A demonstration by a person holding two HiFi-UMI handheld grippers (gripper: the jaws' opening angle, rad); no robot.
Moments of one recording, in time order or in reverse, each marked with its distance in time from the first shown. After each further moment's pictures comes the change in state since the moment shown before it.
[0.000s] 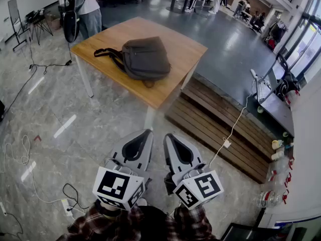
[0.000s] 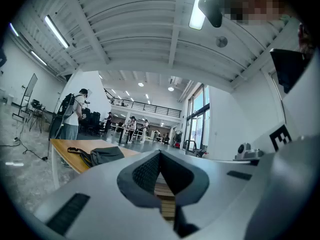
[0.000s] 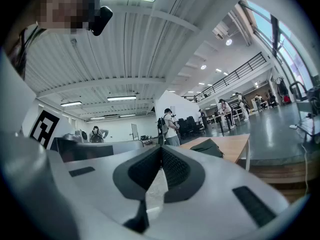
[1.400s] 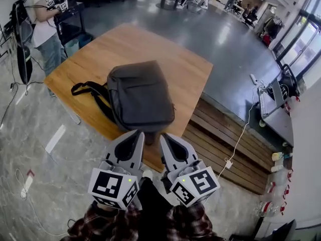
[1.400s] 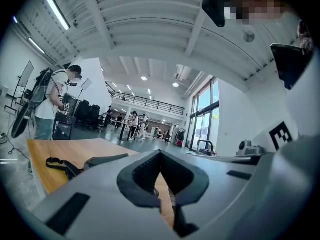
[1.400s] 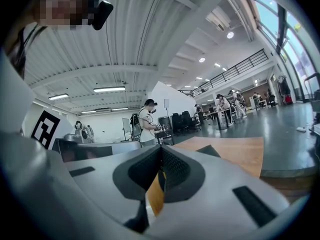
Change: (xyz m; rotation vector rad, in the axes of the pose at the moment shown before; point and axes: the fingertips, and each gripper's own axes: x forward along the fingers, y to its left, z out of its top) left arm 0.302 0.278 0.029 -0.046 0.043 -0.013; right arm 0.363 -0.186 0.015 -0.012 0.074 -0.041
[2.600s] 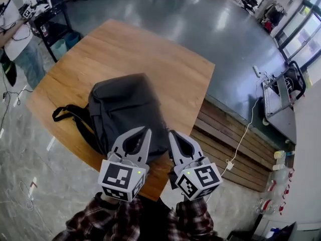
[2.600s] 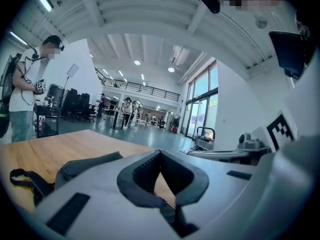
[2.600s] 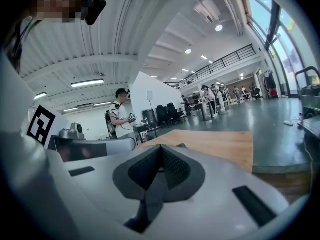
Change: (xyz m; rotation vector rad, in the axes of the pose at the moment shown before) left arm 0.215 0.052 -0.025 0.043 0.177 -0.072; right arm 0.113 -0.192 -0.003 0.071 0.100 -0.162
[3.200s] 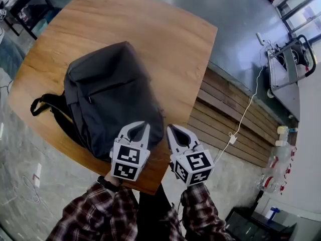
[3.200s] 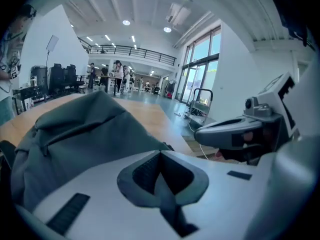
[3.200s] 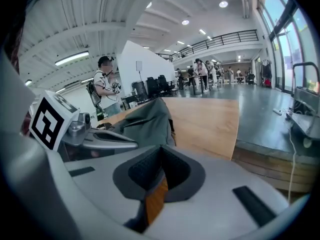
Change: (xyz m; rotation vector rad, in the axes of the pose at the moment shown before) left arm 0.095 0.016 -0.198 0.037 0.443 -0.075; right arm 0.031 -0.097 -0.156 0.005 0.340 -0.106
